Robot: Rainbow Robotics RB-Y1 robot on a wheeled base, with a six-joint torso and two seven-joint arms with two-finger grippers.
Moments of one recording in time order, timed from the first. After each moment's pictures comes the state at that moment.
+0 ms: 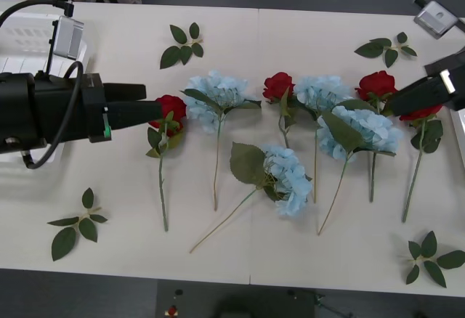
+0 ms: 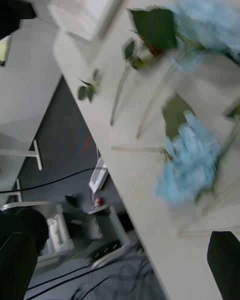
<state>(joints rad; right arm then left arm) -0.66 -1.18 0.28 -1.48 -2.09 1.55 1.90 -0.20 1.19 -0.25 -2.04 2.23 0.65 -2.17</state>
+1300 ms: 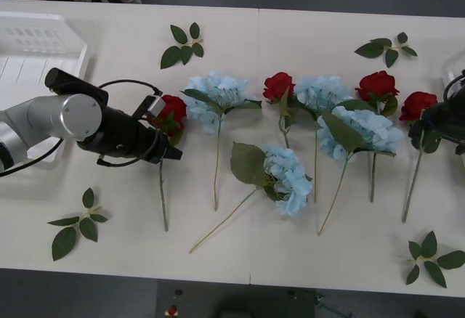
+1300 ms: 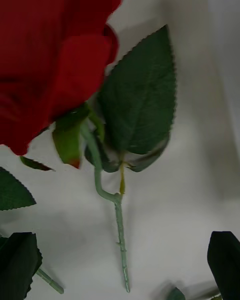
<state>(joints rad) -0.84 -0.91 0.57 -0.83 -1.11 1.32 1.17 -0.77 0.82 -0.91 -1.23 1.52 0.78 -1.74</state>
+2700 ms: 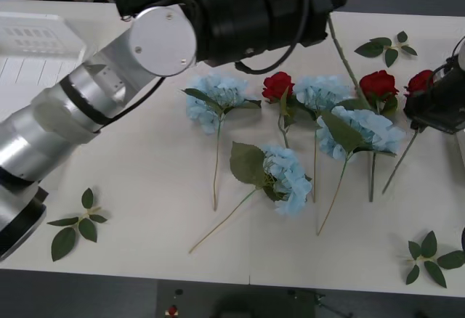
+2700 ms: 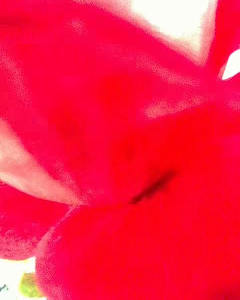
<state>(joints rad) -0.95 -0.78 0.39 -0.60 -0.97 1.25 1.35 -0.94 0.43 -0.65 -1.56 1.53 0.38 -2.00</state>
